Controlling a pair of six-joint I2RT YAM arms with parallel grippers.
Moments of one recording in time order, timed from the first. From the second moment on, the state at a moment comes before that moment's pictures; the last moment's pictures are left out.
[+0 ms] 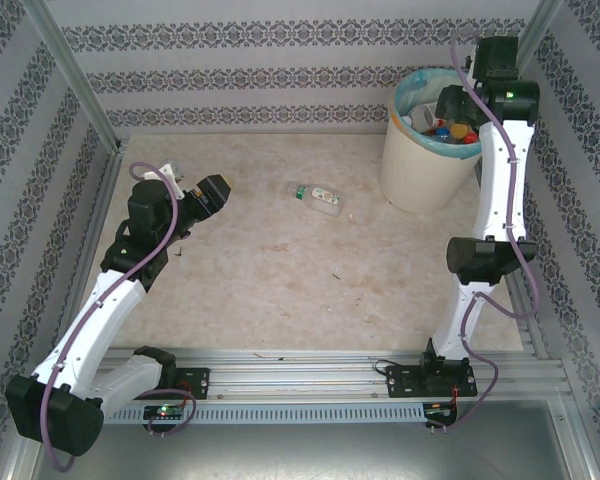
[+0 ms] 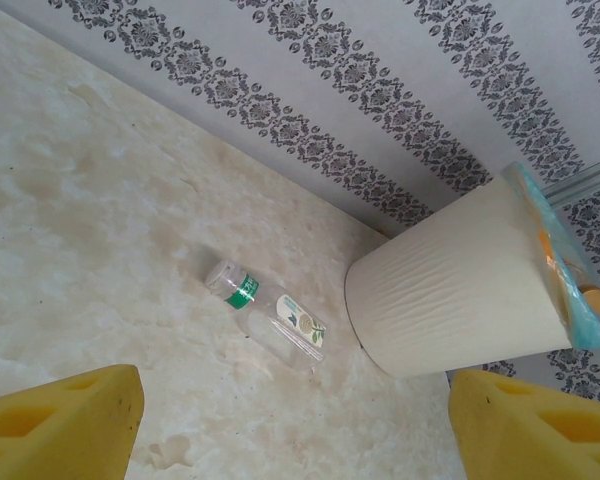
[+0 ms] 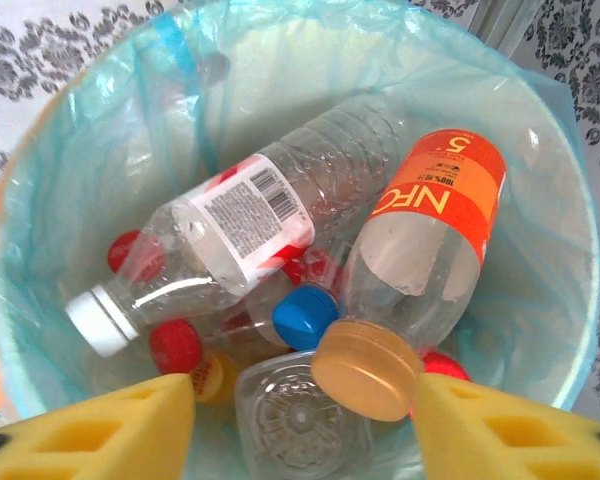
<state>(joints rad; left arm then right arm) -0.24 1.01 0.93 -0.24 0.16 -0.77 -0.08 2.04 2.64 -1.35 0.08 0.13</state>
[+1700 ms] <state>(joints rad) -0.24 1.00 0.91 -0.33 0.14 -0.72 0.44 1.83 1.87 -0.83 -0.21 -0.11</state>
